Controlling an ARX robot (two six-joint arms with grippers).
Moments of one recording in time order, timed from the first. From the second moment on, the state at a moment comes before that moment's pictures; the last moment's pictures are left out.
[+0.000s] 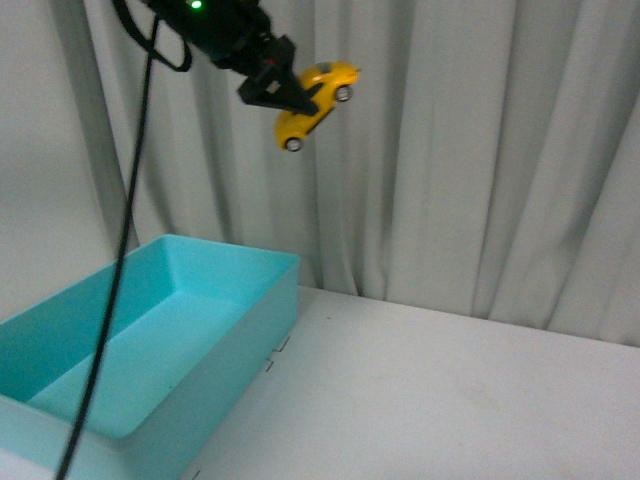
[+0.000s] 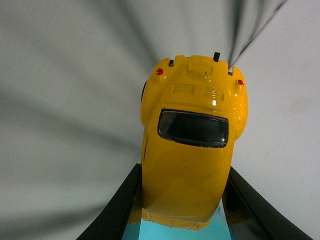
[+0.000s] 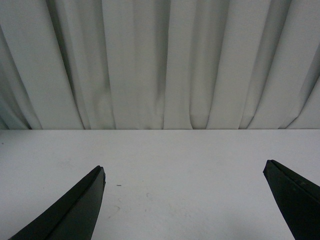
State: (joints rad) left arm 0.05 1.93 1.86 -0.64 0.41 0.85; right arm -0.01 0.00 0.01 0.00 0.00 -0.01
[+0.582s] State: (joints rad) left arm 0.27 1.95 1.38 -0.42 0.07 0.58; right arm -0.01 0.00 0.01 0.00 0.00 -0.01
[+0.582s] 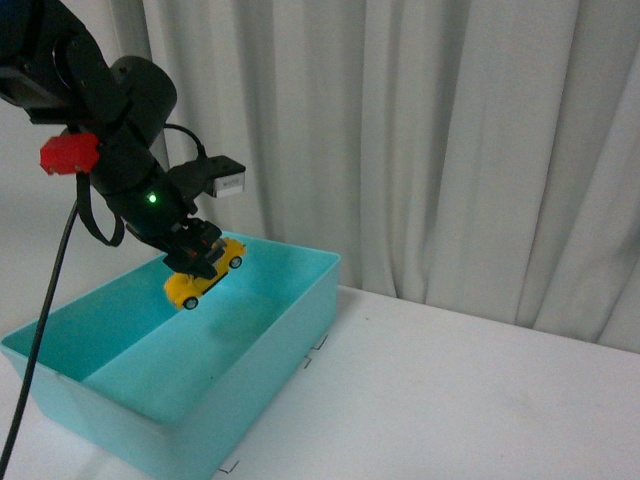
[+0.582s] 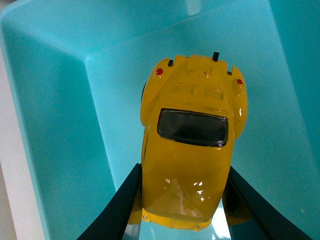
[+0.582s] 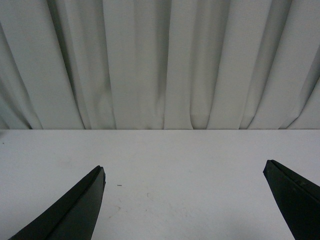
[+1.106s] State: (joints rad) left arm 0.20 2.08 1.34 -0.31 -0.02 0.52; right arm -0.01 0.00 0.01 0.00 0.00 -0.01
